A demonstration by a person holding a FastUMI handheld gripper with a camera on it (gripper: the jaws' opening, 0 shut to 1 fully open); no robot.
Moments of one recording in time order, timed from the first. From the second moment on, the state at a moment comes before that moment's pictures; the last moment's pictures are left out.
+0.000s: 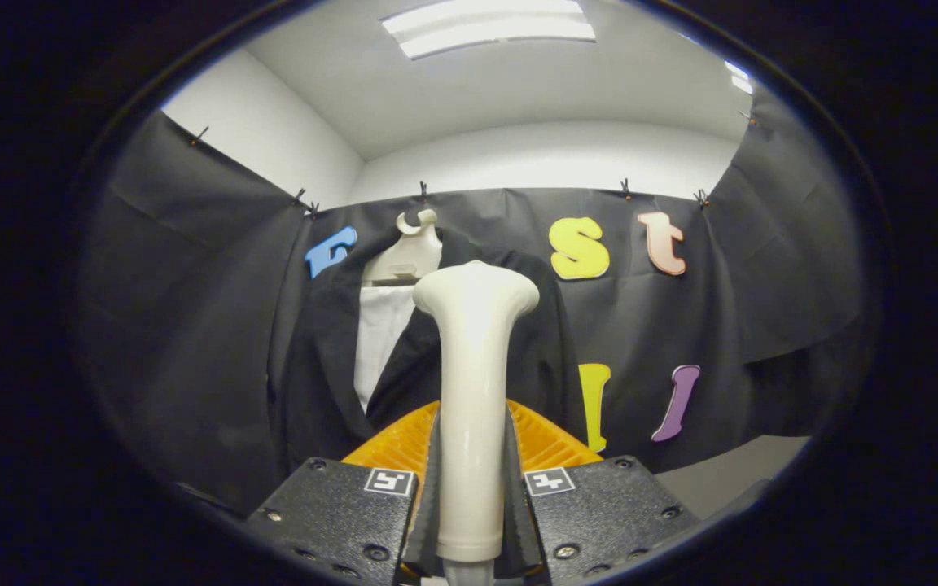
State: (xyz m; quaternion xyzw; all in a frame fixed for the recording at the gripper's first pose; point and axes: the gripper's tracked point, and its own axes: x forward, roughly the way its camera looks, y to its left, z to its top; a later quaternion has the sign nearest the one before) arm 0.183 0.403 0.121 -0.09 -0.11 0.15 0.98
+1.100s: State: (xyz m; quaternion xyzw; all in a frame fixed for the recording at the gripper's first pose) arm 0.164 0.380 -0.034 -0.14 0.06 0.14 0.98
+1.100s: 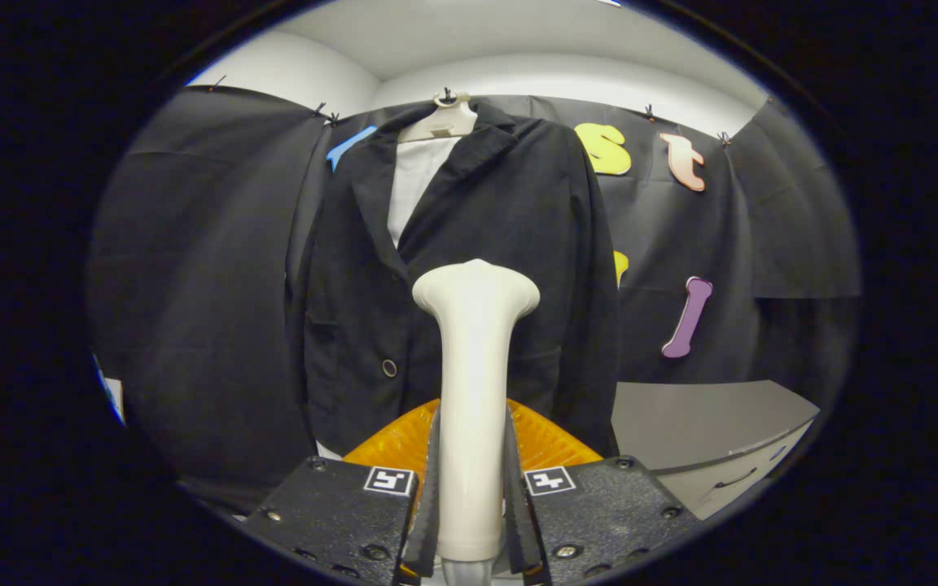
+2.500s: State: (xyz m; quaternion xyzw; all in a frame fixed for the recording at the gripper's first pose) arm 0.104 0.328 -0.211 -0.16 0.27 0.09 0.94
